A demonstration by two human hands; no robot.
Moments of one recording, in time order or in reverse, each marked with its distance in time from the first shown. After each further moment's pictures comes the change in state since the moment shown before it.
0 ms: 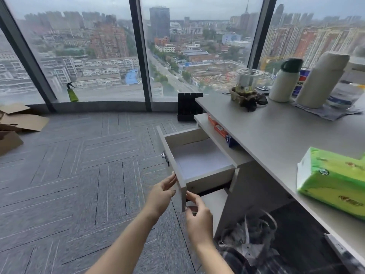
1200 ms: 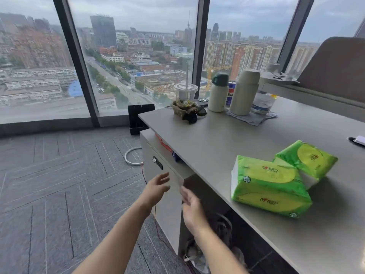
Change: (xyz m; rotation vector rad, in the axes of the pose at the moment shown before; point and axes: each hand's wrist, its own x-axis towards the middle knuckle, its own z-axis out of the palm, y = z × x) left_hand 0.064 0.074 0.111 0.064 -0.284 0.015; right_hand 0.074 -0.004 -0.108 0.162 0.063 0.154
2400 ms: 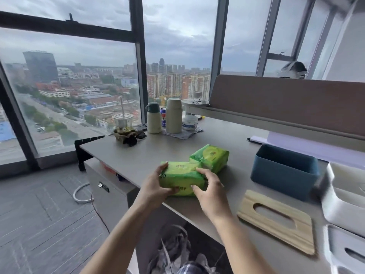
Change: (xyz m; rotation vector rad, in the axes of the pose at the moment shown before) left_hand -0.097 0.104 0.137 0.198 -0.197 0.457; right_hand -0.137 -0.092 -0.198 -0.413 0.561 -0.330
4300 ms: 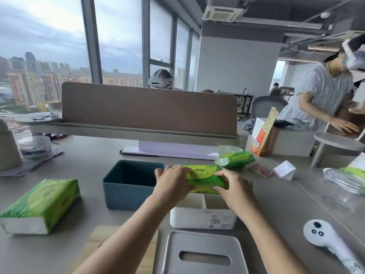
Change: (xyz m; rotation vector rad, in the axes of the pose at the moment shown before) left_hand 0.022 0.226 0.373 0.663 -0.358 0.636; right_hand -0.024 0.132 -0.390 -0.687 0.456 0.252
